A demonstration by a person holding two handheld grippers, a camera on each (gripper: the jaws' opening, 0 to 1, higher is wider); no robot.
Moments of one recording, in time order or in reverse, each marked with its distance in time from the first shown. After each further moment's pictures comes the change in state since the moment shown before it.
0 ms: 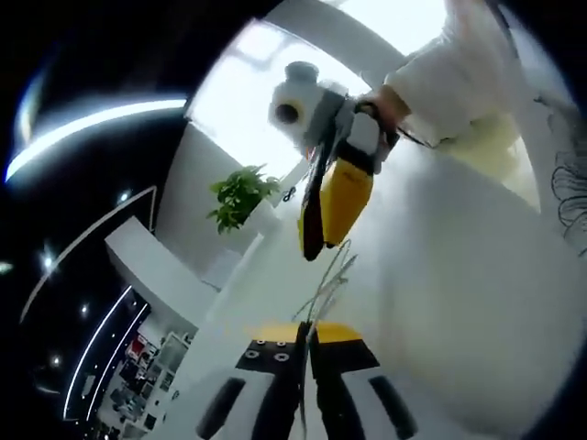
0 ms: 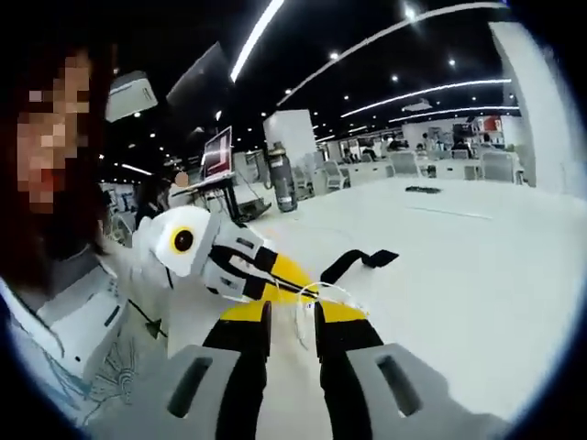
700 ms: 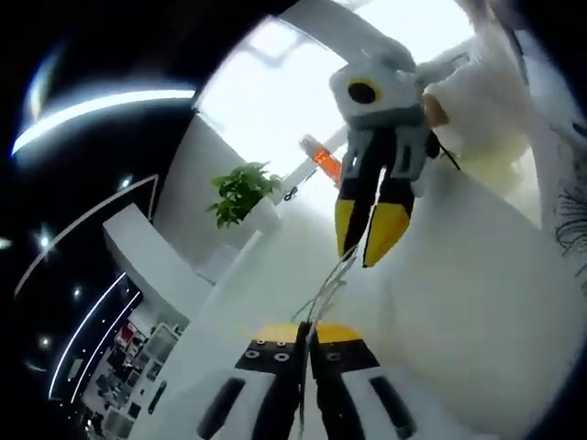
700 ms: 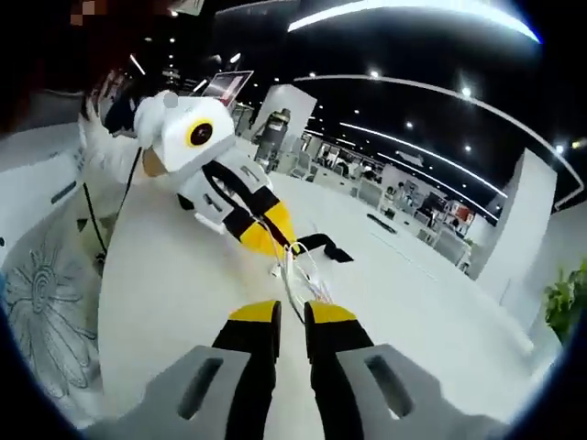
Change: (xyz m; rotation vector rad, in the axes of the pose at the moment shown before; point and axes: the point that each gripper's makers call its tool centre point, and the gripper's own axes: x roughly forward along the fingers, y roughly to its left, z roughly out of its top) left arm -0.001 0.000 0.000 -0.083 -0.007 -0.017; right arm 0.001 -0.012 -0.029 -0.471 0.127 -0.263
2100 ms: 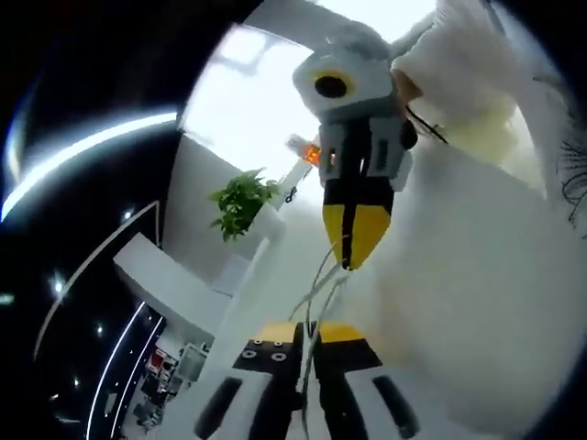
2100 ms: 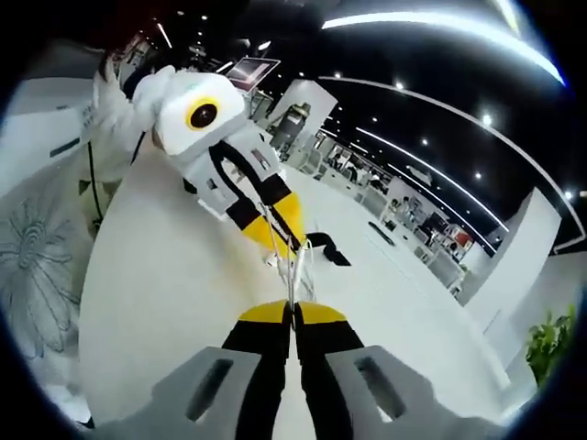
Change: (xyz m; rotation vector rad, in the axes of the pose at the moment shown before) left arm 0.004 0.003 0.011 0.170 0.005 0.077; right arm 0.001 -0.001 -0.002 -0.136 0.017 0.025
